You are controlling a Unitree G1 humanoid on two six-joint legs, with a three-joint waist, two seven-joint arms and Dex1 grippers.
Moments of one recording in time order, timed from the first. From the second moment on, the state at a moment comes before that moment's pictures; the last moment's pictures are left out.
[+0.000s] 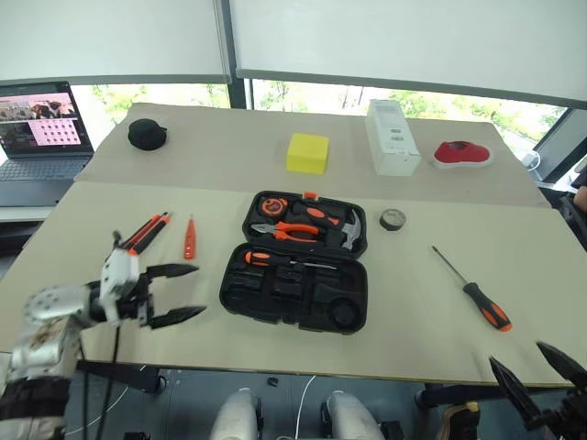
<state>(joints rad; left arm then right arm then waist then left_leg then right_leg) -0.05 0.76 0.25 0.16 -0.48 -0.03 -1.49 0.77 -0.36 -0.66 -0.21 0.55 -0.24 0.88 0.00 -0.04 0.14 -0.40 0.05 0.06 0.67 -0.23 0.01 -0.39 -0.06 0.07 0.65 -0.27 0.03</state>
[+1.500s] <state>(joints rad) -0.06 0.65 0.20 -0.14 -0.66 0.16 -1.28 -0.11 -1.00 -0.32 -0.15 0.58 0.47 1.09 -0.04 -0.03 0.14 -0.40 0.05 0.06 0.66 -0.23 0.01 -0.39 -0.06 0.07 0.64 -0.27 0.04</state>
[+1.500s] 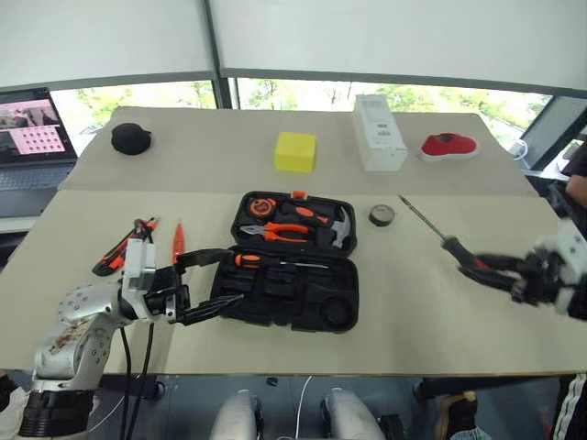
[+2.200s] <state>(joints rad) 0.26 0.62 0.28 -0.25 -0.61 0.04 -1.20 -0.76 -0.76 0.53 -0.13 0.22 0.79 1.10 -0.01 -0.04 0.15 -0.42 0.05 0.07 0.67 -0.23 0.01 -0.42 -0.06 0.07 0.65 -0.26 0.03</state>
